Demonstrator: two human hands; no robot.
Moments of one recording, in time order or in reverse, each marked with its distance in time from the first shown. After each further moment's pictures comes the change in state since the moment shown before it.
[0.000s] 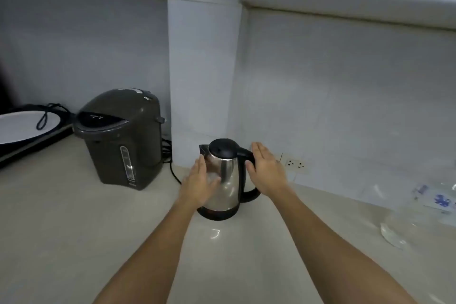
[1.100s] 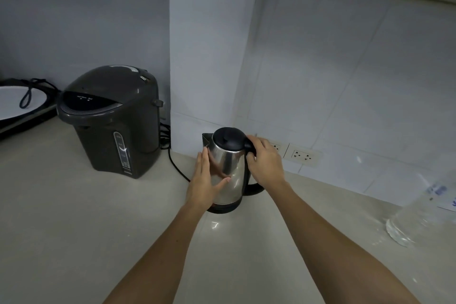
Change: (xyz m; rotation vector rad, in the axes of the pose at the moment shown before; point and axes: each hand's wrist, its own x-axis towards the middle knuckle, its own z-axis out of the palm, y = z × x) left_hand 0.006 -0.016 0.039 -0.349 0.105 0.046; right_hand 0.027 -0.011 0.029 0.242 0.100 0.060
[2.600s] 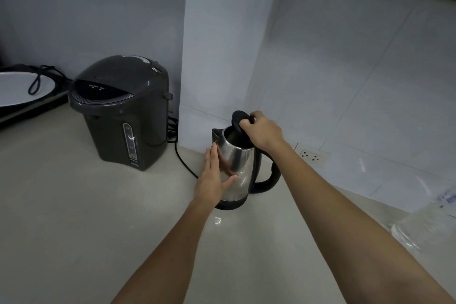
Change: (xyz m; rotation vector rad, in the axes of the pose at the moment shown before) left_hand 0.000 0.004 -0.001 0.019 -0.021 -0.023; right_hand 0.057 -0.058 -0.027 0.042 -0.188 0.174
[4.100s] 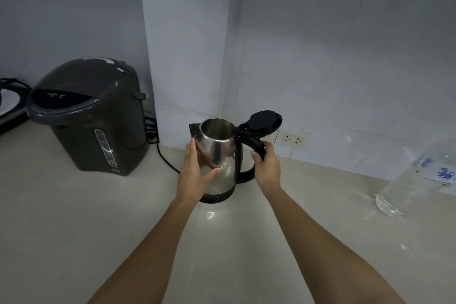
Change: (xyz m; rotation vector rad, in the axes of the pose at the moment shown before) left_hand -0.004 0.002 -0.003 -0.100 0.004 -0.015; right_hand -0.055 0.115 0.067 0.534 0.307 0.180
